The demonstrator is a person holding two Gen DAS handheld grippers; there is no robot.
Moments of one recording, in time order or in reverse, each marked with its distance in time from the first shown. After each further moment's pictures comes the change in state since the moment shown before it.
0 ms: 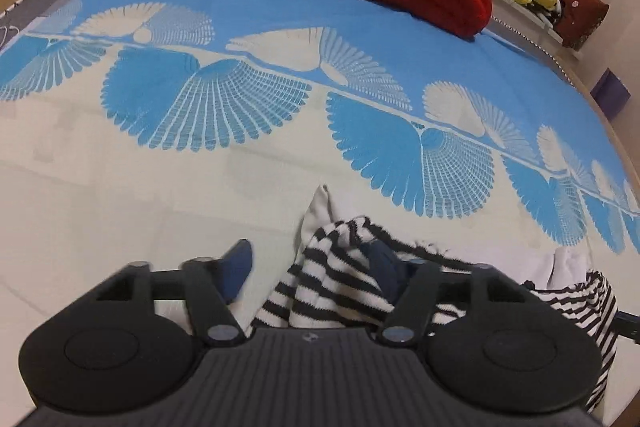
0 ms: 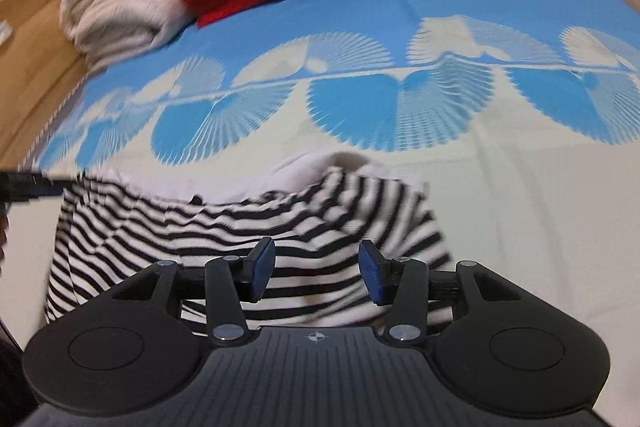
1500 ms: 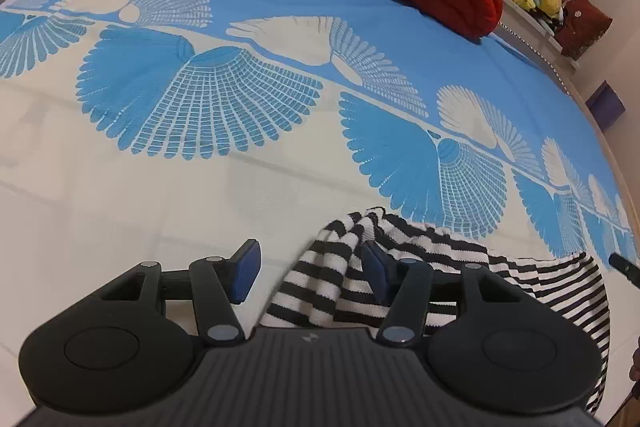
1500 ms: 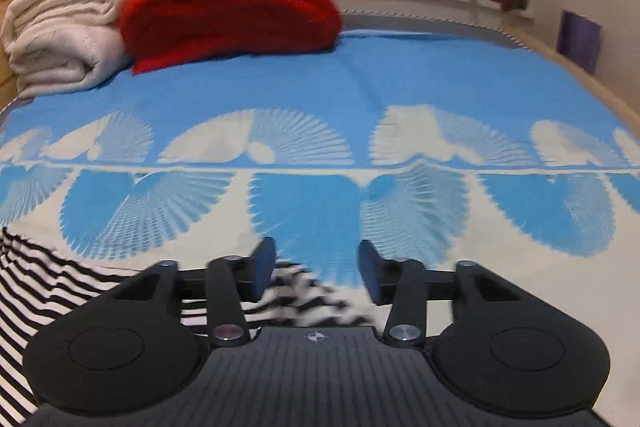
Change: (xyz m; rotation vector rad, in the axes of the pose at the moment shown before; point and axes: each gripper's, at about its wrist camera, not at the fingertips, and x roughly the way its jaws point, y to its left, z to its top) left arm 0.044 0.031 0.023 -0.054 0.030 -0.062; right arm 0.059 0.014 0.066 -0.058 -0.208 -0.278
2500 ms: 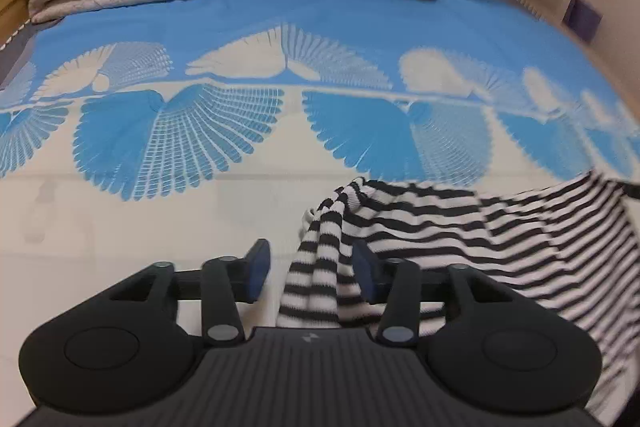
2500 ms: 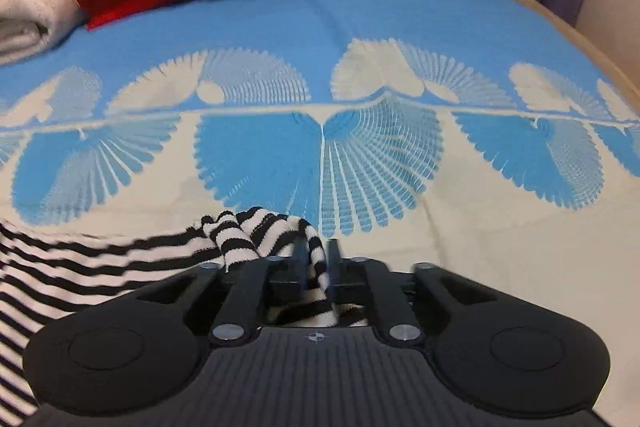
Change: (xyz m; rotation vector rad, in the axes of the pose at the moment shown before) left arm -0.038 -0.036 -0.014 0.284 -0.020 0.052; right arm 0.029 -0.019 -0.014 0.034 0.146 -0.062
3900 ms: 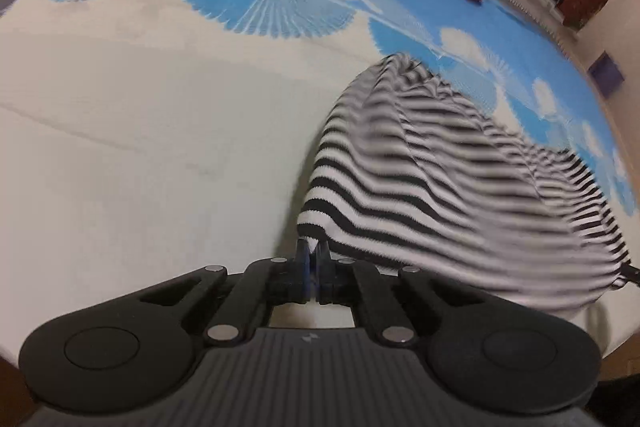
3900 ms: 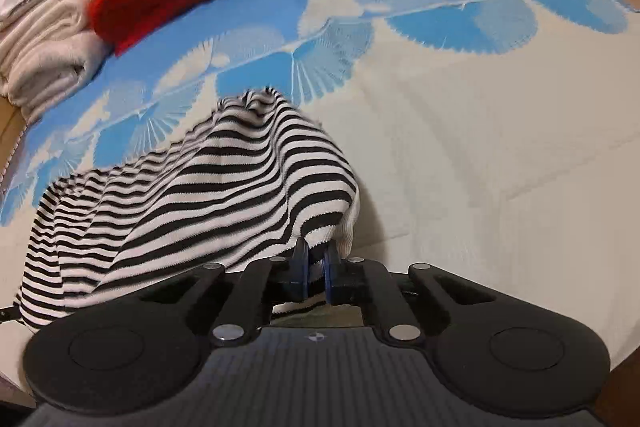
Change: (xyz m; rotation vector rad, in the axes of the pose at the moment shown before) left arm -0.081 0.050 -0.132 -0.266 0.129 0.000; right arm -0.130 -0.091 -0.104 0.238 0.110 0.178
